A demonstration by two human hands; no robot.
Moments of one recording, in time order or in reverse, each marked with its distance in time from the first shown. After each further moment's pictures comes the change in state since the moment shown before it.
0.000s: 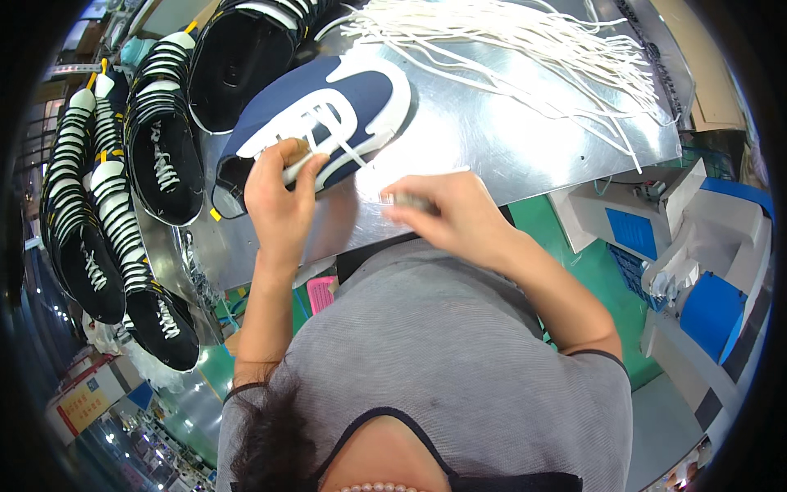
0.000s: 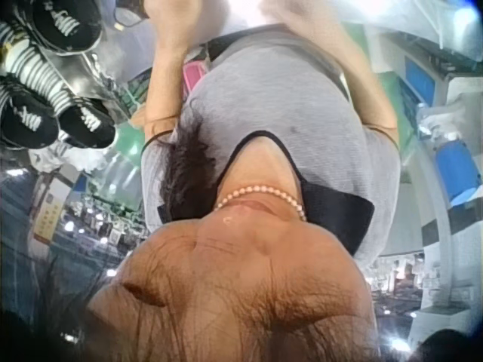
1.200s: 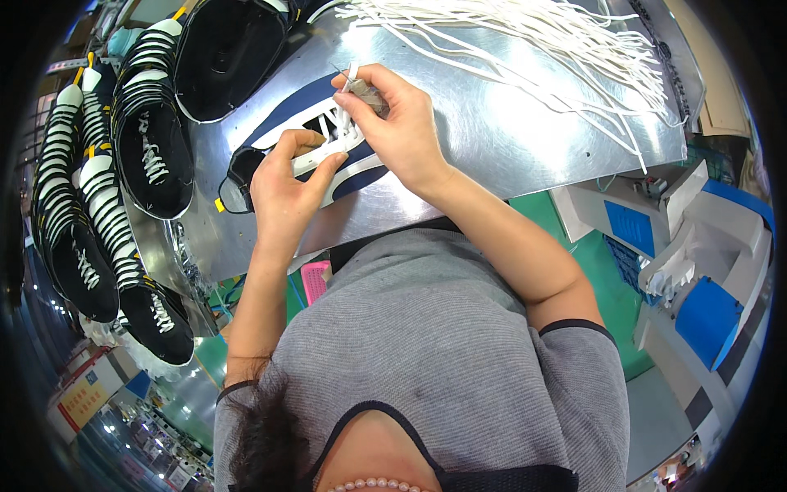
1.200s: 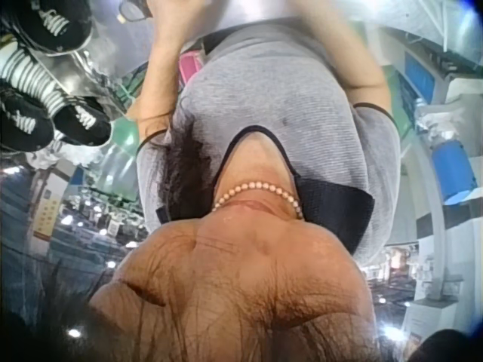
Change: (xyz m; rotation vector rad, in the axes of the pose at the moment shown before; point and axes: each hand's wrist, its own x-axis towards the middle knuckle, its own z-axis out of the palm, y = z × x) left_hand -0.004 0.000 0.009 -0.026 -0.279 -0.345; right_hand 0.102 0.025 0.045 0.536 0.528 -0.199
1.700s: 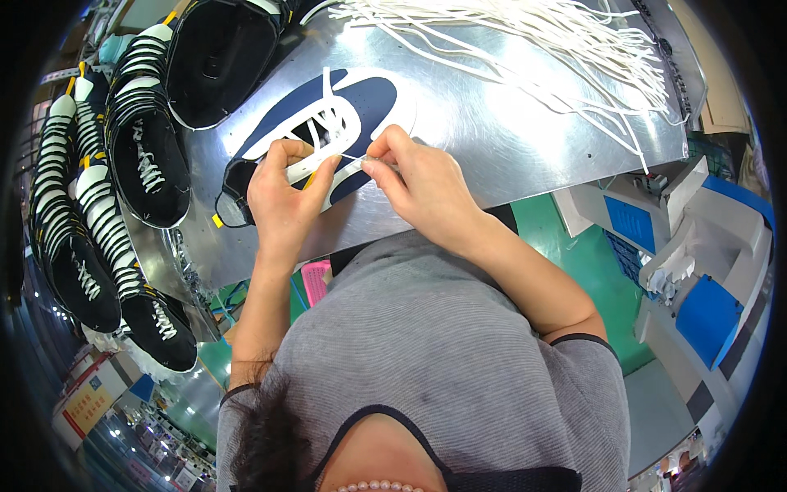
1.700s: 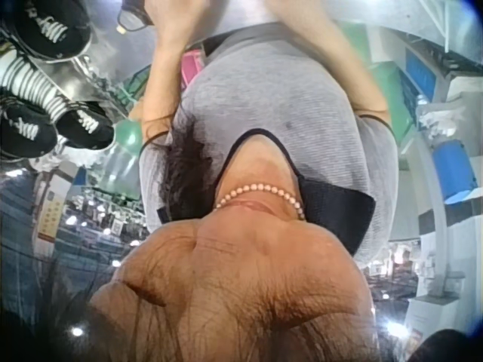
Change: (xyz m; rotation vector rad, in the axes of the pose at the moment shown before) left_hand 0.001 -0.008 0.006 0.096 0.128 0.112; right_hand -0.046 -0.029 -0.032 -0.475 -0.283 0.219
